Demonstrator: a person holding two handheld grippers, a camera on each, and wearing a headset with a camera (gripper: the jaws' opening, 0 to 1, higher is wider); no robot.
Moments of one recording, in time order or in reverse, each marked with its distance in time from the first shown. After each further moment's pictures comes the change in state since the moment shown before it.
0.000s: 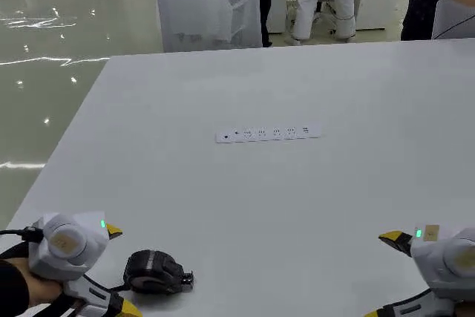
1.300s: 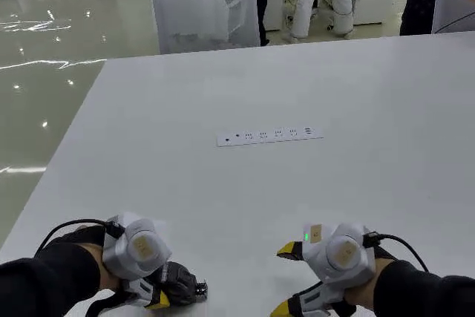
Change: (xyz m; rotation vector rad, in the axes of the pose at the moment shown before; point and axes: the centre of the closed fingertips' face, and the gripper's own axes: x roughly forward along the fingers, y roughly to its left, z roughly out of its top) left arm 0.045 -0.009 0.004 0.192 0.199 -0.124; right arm 0.111 0.057 0.084 -0.246 -0.029 0.223
